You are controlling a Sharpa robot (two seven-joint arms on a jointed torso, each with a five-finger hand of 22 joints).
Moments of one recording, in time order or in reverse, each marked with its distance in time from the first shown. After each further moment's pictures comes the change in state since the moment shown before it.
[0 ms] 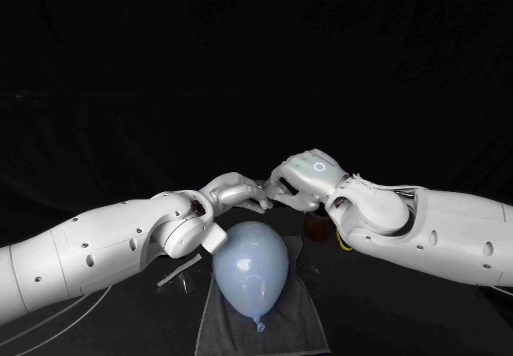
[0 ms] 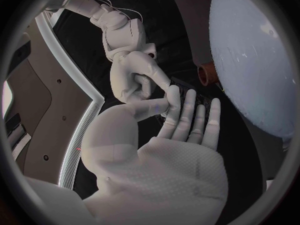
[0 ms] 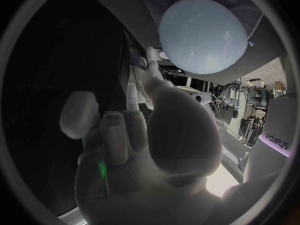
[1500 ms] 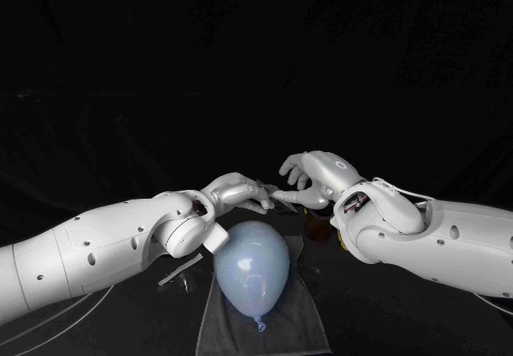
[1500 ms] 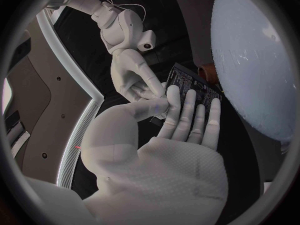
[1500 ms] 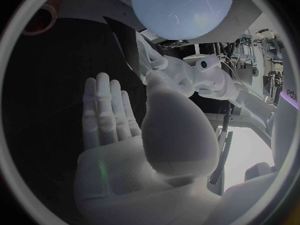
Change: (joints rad) left arm 0.000 0.000 -0.001 0.004 0.019 0.002 -0.005; left_hand 0.000 0.000 0.000 0.000 -0.003 0.000 0.000 0.006 -0.002 0.001 0.002 0.000 -0.002 0.004 0.004 0.000 -0.003 0.000 0.003 -0.004 0.000 -0.002; right arm -0.004 -0.041 0.000 0.081 0.350 -0.097 -0.100; right_hand 0.086 0.062 -0.324 0.164 0.269 -0.285 0.104 0.166 -0.100 -0.385 0.125 -1.198 -1.043 -0.328 0.142 -1.301 -0.735 0.103 -0.433 0.152 -0.941 -0.826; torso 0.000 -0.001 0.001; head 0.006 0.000
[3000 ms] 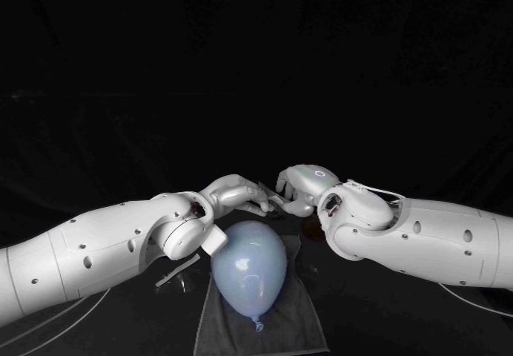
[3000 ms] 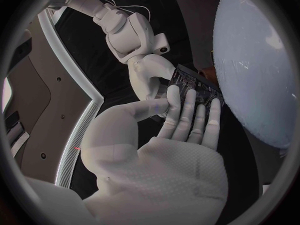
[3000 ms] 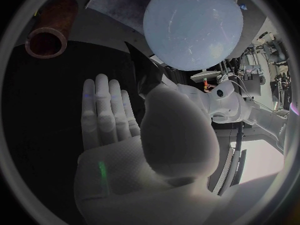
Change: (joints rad) left arm -0.001 0.001 -0.001 0.013 -0.002 0.011 -0.008; left_hand -0.007 0.007 0.000 0.000 0.020 0.000 0.000 0.006 0.000 0.000 0.000 0.000 -0.005 0.000 0.000 -0.003 -0.014 0.000 0.000 0.000 -0.008 -0.006; right arm -0.029 0.108 -0.001 -0.126 -0.010 0.197 -0.086; right_hand 0.010 -0.022 0.107 -0.004 -0.079 0.013 -0.001 0.062 -0.057 0.034 -0.005 -0.021 -0.118 0.013 0.008 -0.108 -0.018 -0.009 0.004 0.014 0.001 -0.203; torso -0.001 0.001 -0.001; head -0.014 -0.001
